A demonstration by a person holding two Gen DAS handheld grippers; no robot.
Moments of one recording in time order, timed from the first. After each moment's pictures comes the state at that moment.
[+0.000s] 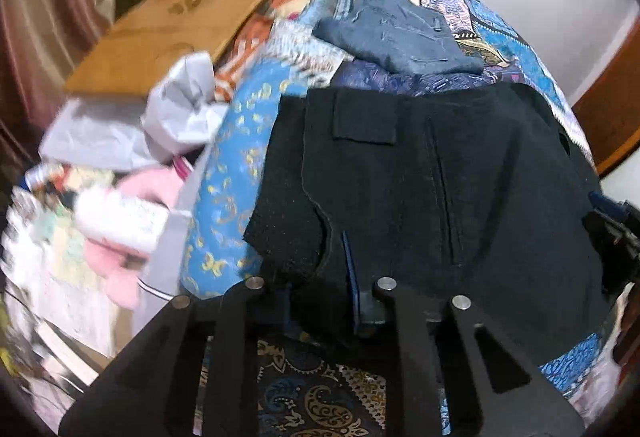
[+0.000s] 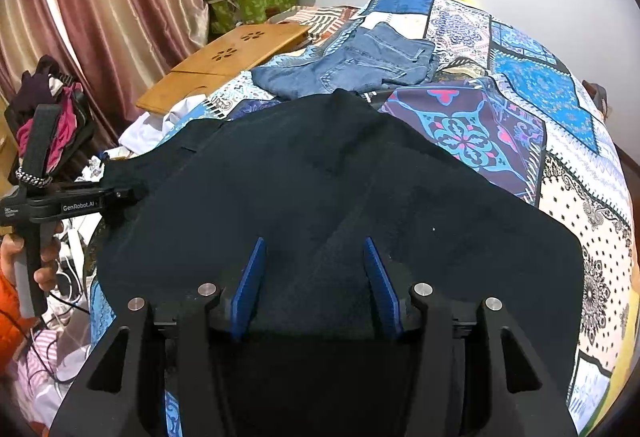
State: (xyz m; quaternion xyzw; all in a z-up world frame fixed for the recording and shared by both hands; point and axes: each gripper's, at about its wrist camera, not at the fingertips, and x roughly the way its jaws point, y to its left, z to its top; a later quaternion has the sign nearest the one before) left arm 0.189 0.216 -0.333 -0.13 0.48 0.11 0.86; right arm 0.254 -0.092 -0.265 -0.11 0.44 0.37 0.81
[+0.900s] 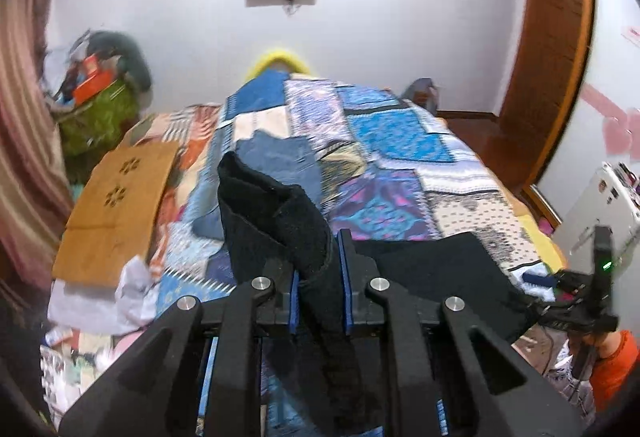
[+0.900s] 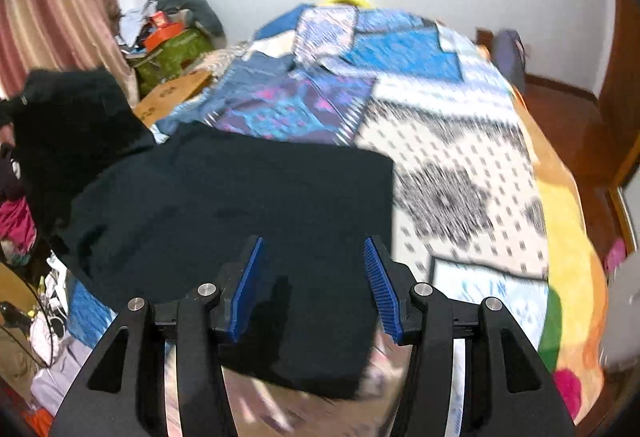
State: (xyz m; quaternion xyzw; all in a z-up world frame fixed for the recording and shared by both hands) left arm 0.237 0.067 -0.154 -0.01 0.34 -0.02 0.94; right arm 0.267 -0.268 -0.261 -0.01 0.44 0.26 0.86
